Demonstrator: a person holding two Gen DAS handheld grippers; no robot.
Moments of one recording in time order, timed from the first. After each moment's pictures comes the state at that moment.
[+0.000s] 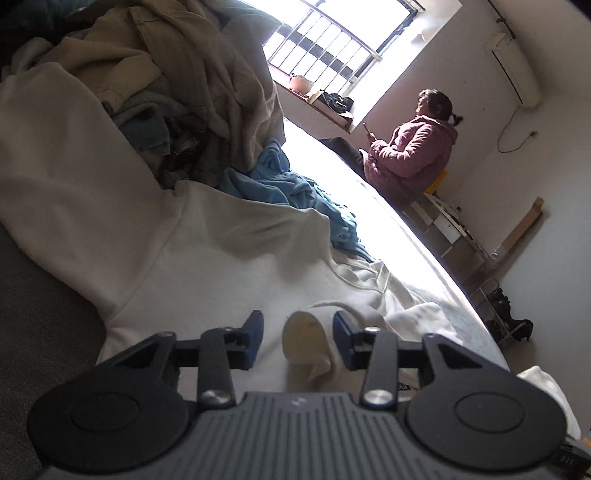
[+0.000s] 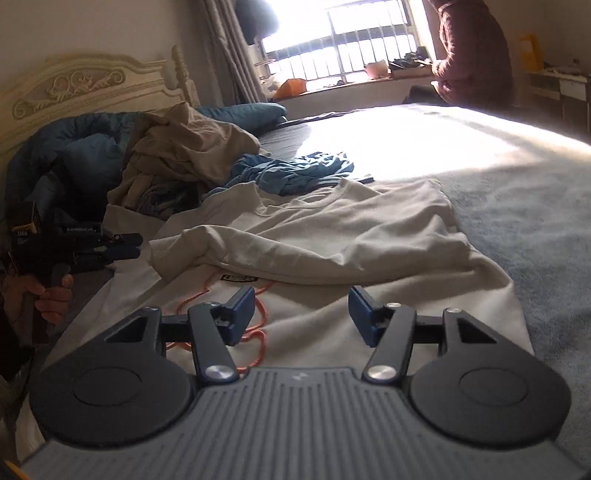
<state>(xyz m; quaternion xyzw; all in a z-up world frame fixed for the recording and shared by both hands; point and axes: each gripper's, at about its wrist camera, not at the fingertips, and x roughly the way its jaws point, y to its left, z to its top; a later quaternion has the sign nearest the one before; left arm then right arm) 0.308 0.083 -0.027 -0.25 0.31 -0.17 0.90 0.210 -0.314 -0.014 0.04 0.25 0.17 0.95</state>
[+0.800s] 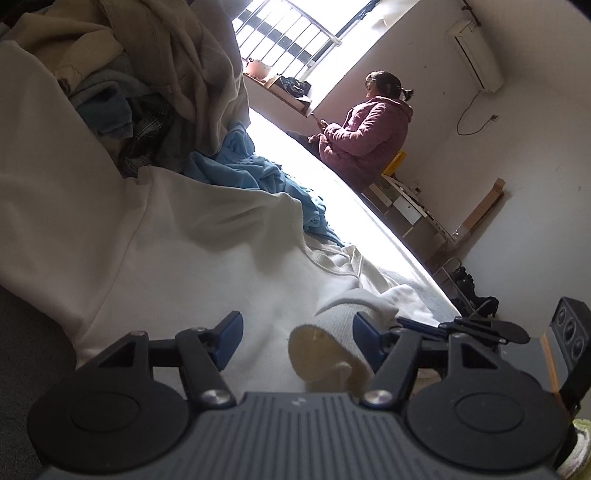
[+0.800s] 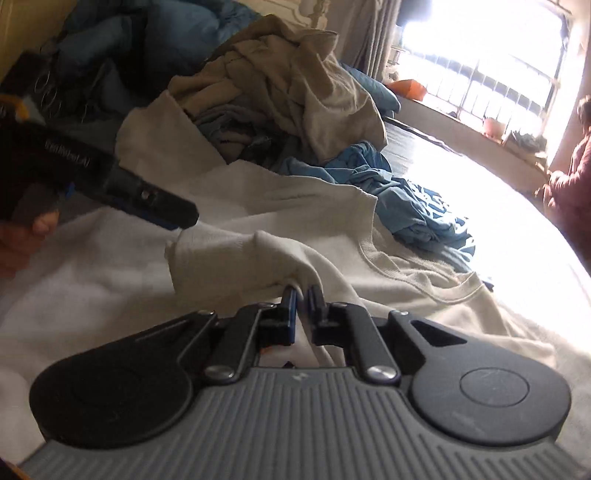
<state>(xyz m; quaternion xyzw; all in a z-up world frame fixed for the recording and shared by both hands) 0.329 0.092 -0.049 -0.25 0.32 -0.25 0.88 0.324 -0.193 -0.011 -0.14 0.27 0.26 0.92</state>
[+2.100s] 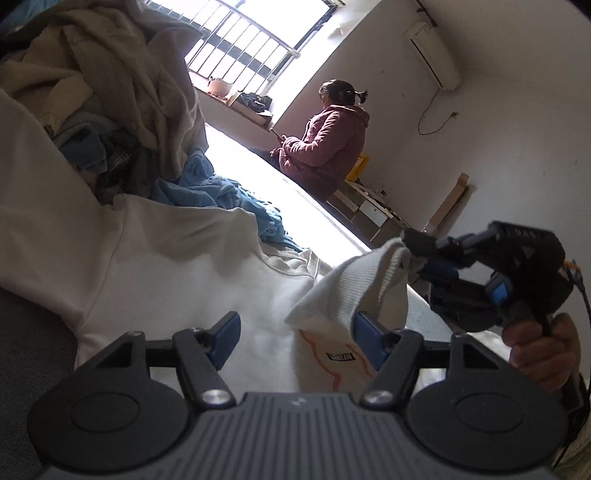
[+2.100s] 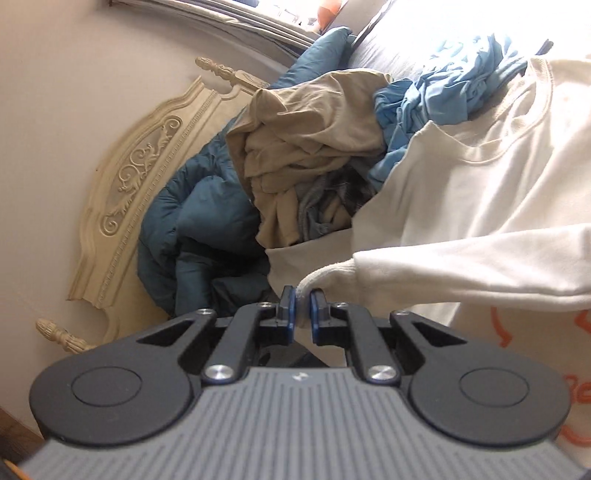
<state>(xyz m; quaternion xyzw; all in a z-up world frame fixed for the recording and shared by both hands) 0.280 0.088 -0.014 -0.21 0.26 -0.30 0.90 0.339 -0.227 0.028 0.42 0.37 0.33 0.76</state>
